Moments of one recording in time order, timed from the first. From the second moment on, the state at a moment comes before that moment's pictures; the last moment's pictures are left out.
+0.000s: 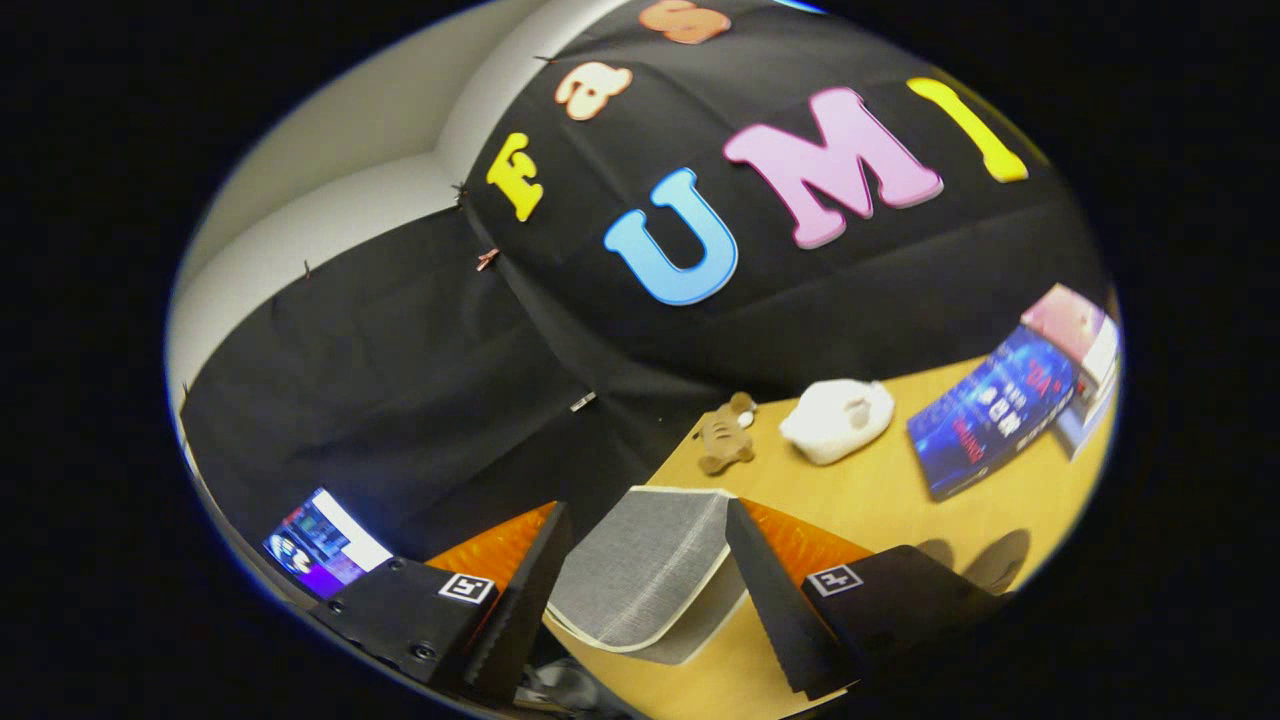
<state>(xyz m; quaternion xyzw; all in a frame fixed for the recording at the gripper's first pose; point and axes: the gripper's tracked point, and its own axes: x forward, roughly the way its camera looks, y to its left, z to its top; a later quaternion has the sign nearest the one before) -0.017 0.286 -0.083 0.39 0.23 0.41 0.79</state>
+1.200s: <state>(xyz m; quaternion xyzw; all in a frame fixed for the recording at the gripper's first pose) -0.051 0.422 -0.210 0.57 0.48 0.46 0.48</state>
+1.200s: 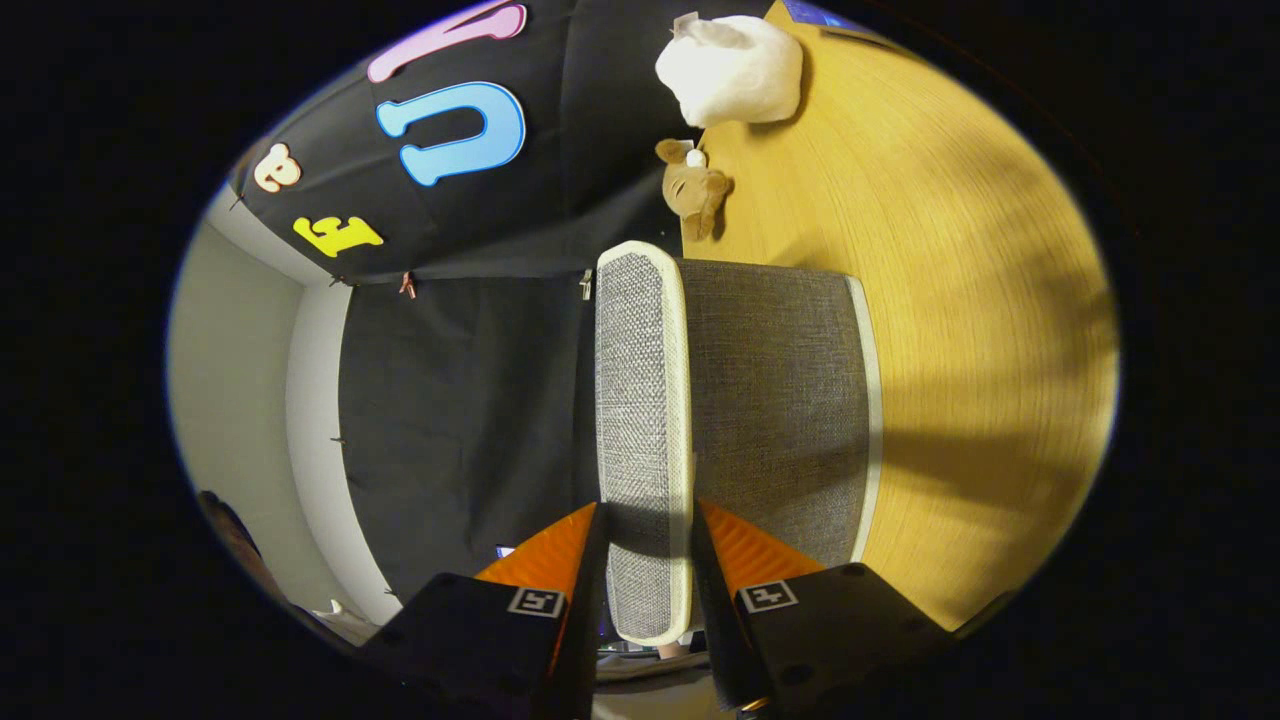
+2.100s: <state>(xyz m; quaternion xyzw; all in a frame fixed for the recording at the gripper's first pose) -0.026 0.447 -0.057 0.52 0.35 0.49 0.60</state>
